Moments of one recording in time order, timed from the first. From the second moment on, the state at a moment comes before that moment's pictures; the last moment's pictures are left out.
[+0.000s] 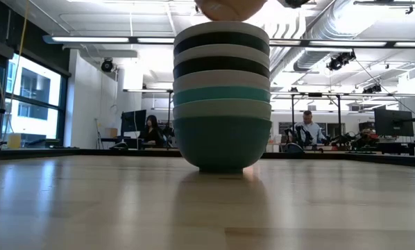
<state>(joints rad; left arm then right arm) 0.28 1.18 2.30 -1.57 -0.11 0.21 -0.15 1.77 2.17 -1.57 -0.25 0.90</state>
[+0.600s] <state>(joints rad) 0.28 1.02 2.10 -1.50 -0.12 0.19 -0.17 1.88 2.18 -1.57 -0.27 0.85</state>
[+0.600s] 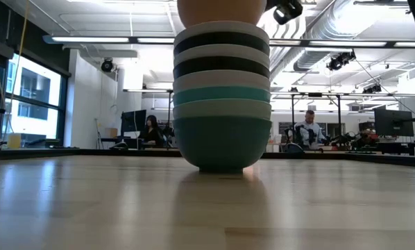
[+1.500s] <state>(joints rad) 0.28 0.86 1.89 -1.38 -0.15 0.17 -0.13 1.91 2.18 -1.57 -0.19 0.86</state>
